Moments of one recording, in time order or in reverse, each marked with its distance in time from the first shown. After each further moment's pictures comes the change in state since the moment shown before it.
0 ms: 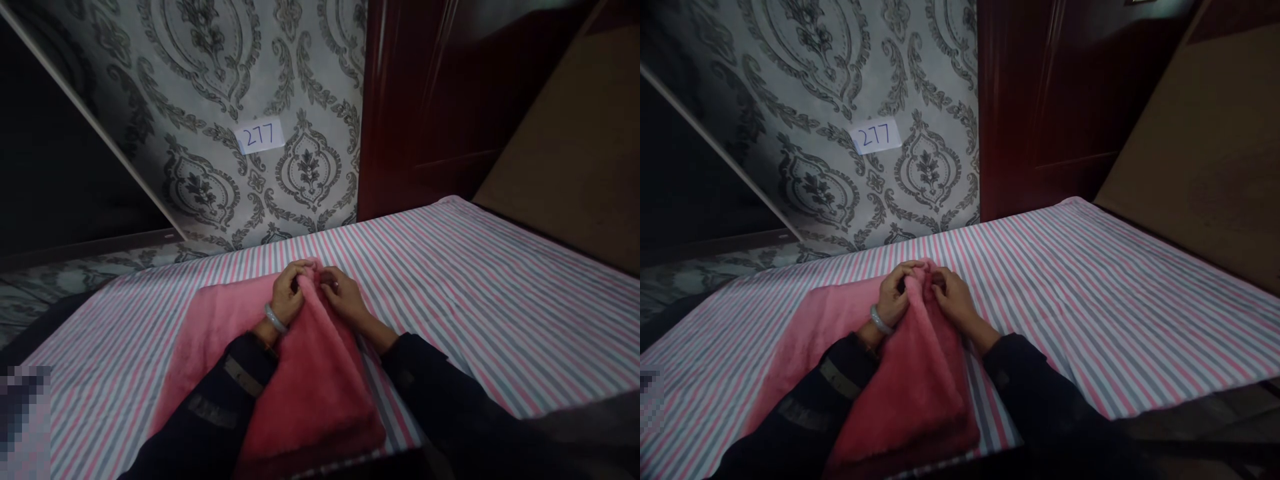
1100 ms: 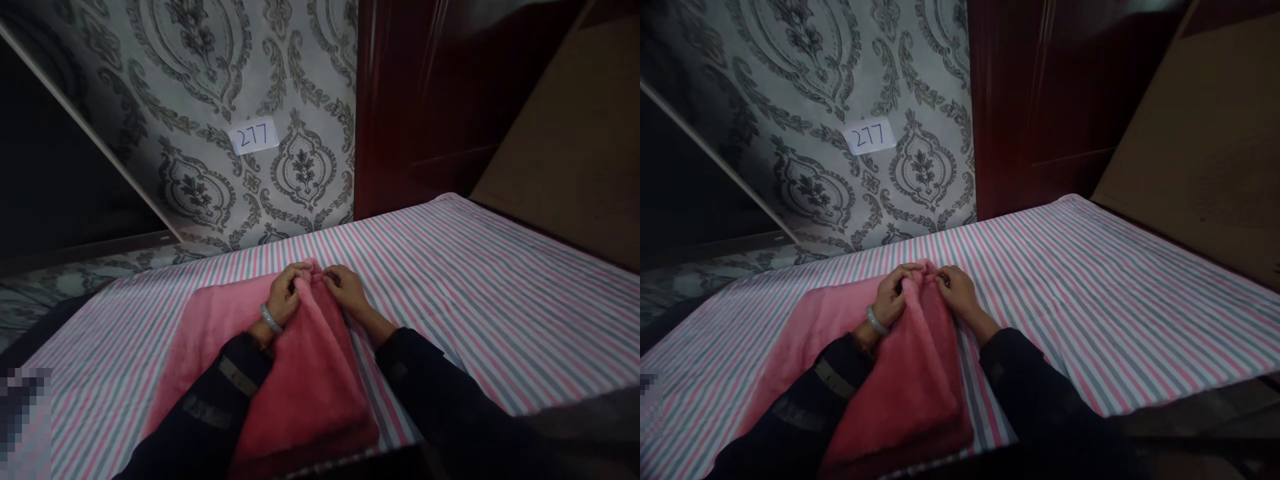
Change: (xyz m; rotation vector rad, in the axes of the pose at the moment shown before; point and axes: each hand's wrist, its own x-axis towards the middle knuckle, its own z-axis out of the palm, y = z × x) left_hand -0.001 -0.002 0.000 -0.025 -0.050 0.002; right_hand 0.013 0.017 -0.014 -0.202 0.038 0.016
